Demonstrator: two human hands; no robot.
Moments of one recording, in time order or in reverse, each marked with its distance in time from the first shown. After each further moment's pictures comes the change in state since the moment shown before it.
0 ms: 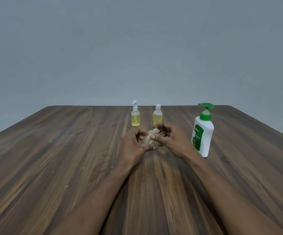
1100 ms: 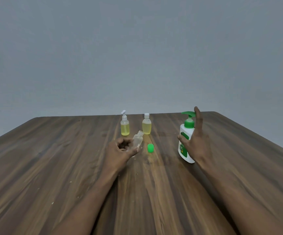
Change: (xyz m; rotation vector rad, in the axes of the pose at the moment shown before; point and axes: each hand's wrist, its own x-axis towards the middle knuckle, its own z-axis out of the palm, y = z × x) left_hand 0.007 -0.006 -0.005 -0.142 0.029 -0.049; right_hand -0.012 0.029 -0.081 -0.474 0.566 -0.090
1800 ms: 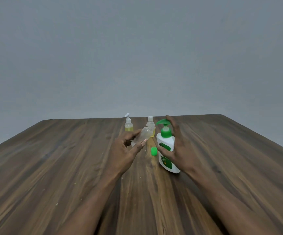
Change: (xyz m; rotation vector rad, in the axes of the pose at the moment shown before) left_hand -0.002 0.031 -0.002 -0.083 -0.057 0.275; right_hand -0.015 -0.031 0.028 0.155 -0.213 -0.318
